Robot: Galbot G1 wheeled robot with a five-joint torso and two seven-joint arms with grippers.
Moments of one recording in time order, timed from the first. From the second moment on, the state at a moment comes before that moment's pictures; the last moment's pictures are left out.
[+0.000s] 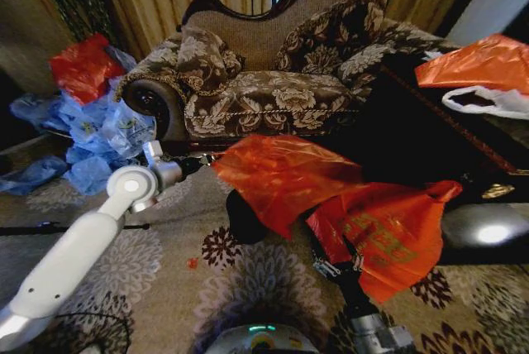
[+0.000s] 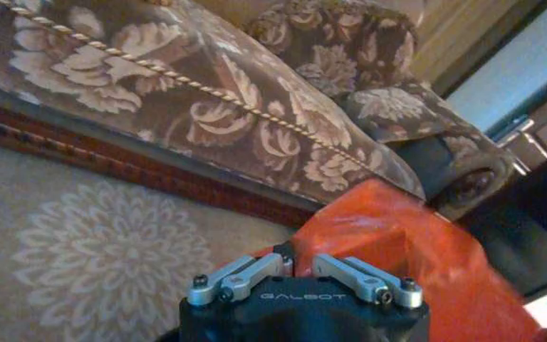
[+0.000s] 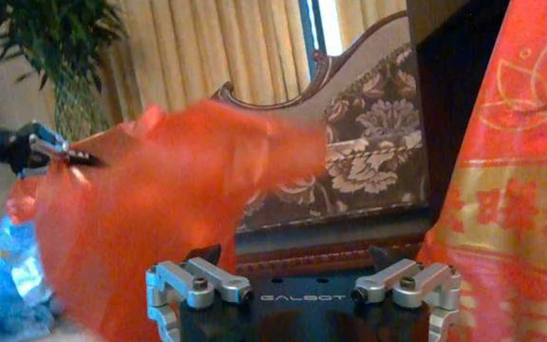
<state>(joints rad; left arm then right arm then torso) 0.73 -0.68 -0.34 -2.02 -1.75 0.59 -0.37 -1.87 1.44 0.52 2.20 0.31 0.30 -0.21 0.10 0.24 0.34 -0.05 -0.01</state>
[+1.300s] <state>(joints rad) 0.42 -0.43 -0.22 -2.09 -2.07 0.52 -0.35 -1.45 1.37 0.26 1.97 0.75 0.03 -0.08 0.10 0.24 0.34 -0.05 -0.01</state>
